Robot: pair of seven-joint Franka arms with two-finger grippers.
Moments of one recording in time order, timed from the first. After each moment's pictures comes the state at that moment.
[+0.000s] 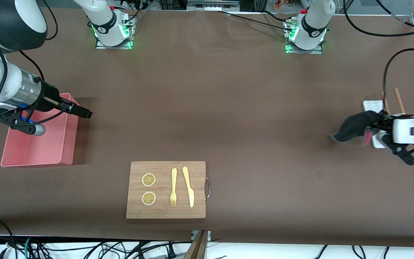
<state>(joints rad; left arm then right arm) 0.01 0.55 0.03 -1.16 -0.02 1.30 0.69 0.03 0.26 0.16 -1.44 0.15 1.62 0.60</state>
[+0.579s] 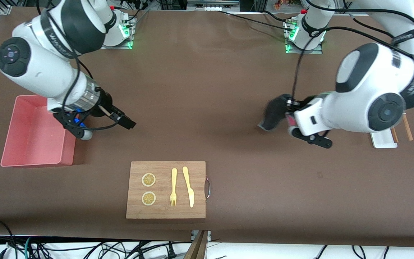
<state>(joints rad) -0.34 0.56 0.03 -1.08 -0.34 1.30 -0.14 0.23 0.33 0.16 -1.44 0.15 1.82 1.03</state>
